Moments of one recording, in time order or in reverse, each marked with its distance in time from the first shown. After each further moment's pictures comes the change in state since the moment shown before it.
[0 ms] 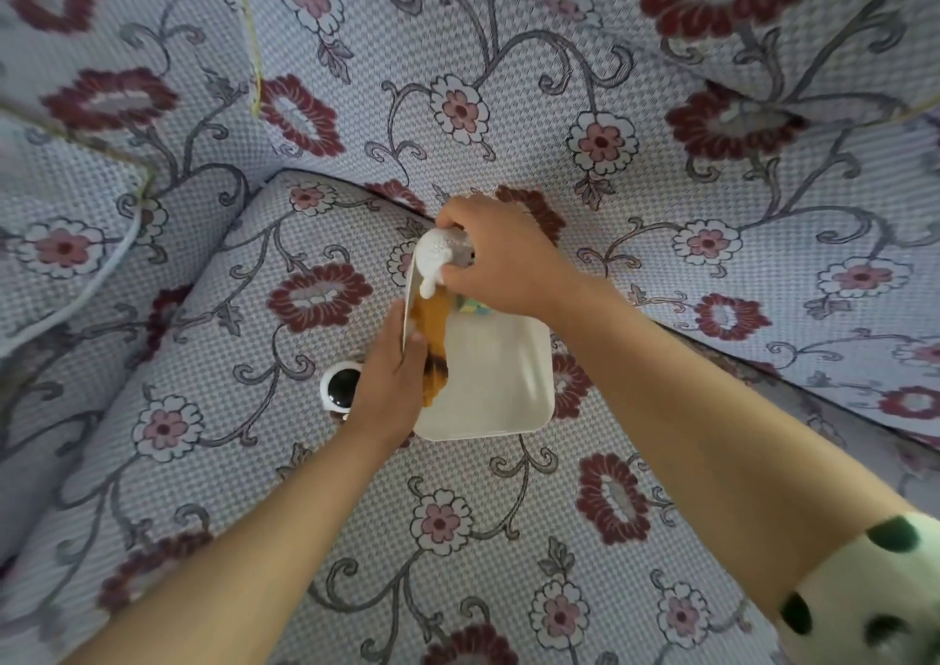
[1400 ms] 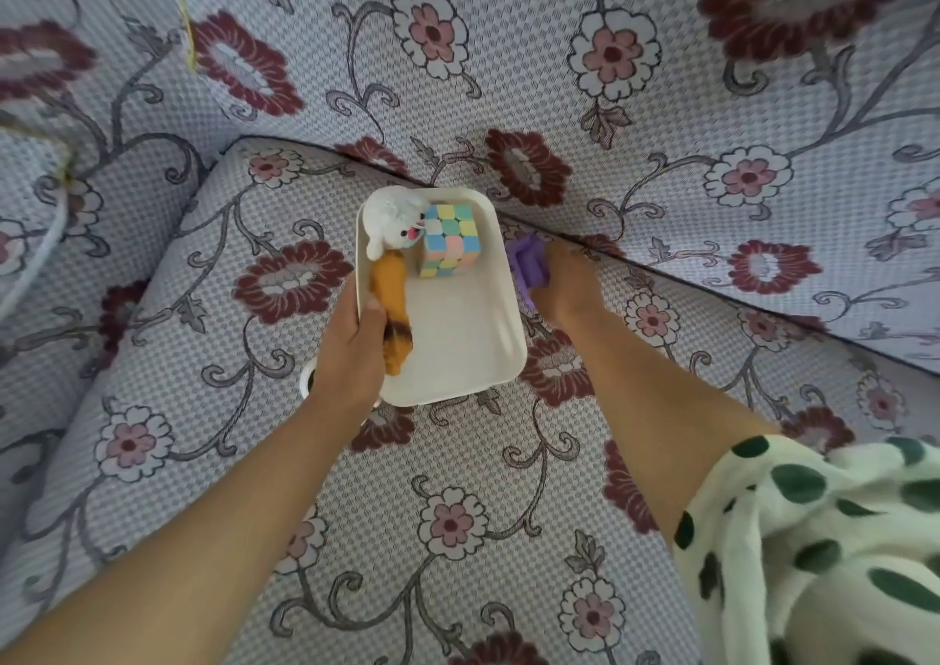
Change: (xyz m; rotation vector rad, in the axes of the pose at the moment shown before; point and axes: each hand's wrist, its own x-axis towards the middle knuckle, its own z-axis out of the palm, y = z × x) left_hand 0.038 -0.041 -0.004 0.036 0.135 -0.086; right_hand -0.026 0.150 0.128 0.045 0.053 0.684
